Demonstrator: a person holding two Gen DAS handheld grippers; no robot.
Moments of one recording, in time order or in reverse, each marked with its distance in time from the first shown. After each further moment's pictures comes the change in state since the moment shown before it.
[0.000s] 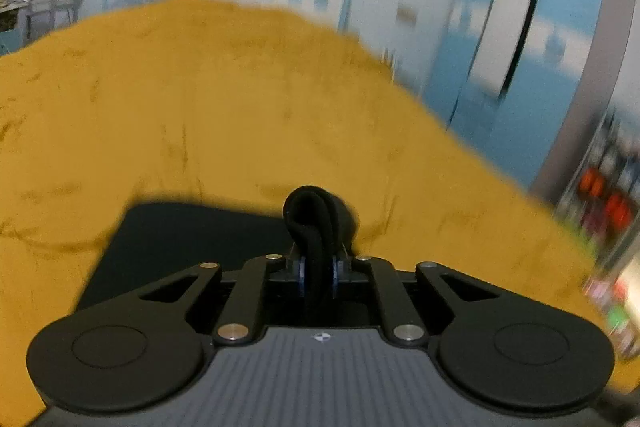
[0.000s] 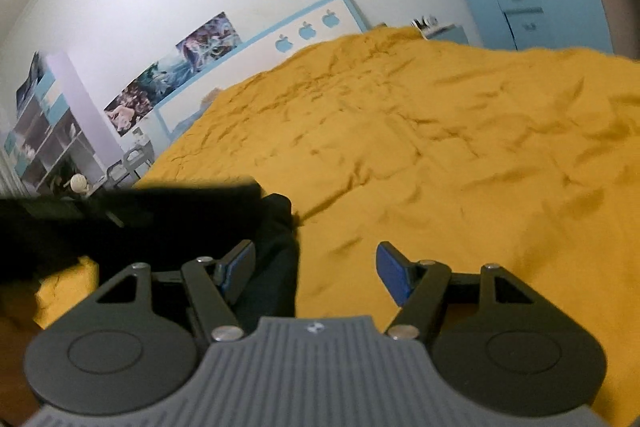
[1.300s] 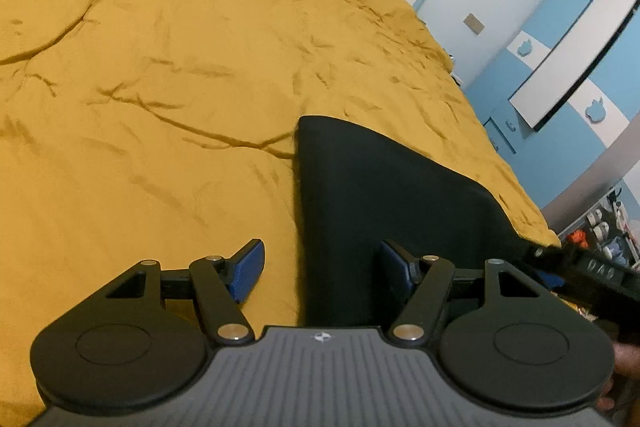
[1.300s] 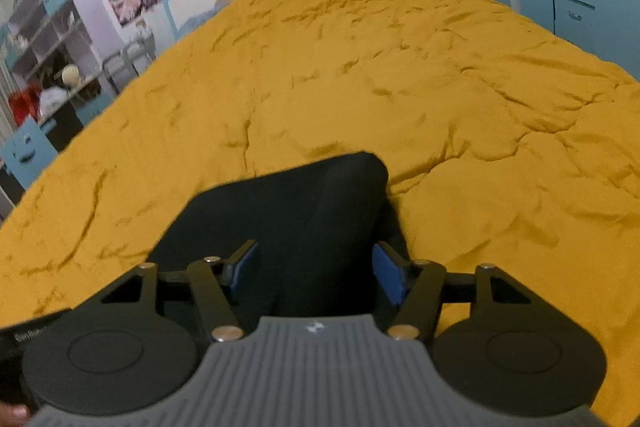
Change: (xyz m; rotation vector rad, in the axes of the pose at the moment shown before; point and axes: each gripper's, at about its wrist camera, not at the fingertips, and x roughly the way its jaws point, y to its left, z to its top) left arm -0.039 0.187 -0.045 -0.373 0.071 -0.079; right arm 0.074 0.121 0.018 -0.239 0.301 -0.078
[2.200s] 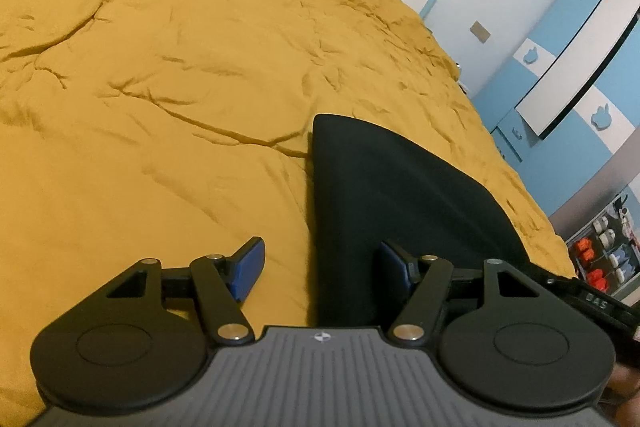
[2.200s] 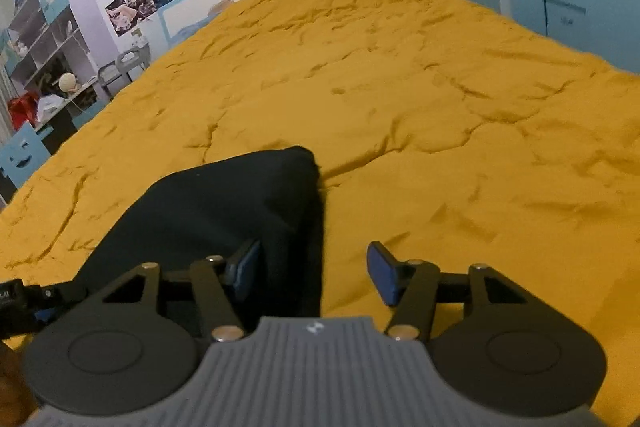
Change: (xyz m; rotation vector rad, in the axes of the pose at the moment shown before) left arm 0.000 -0.004 -0.009 -0.003 -0.031 0.025; right arm -0.011 -0.064 -0.021 -0.043 -0.096 -0.027
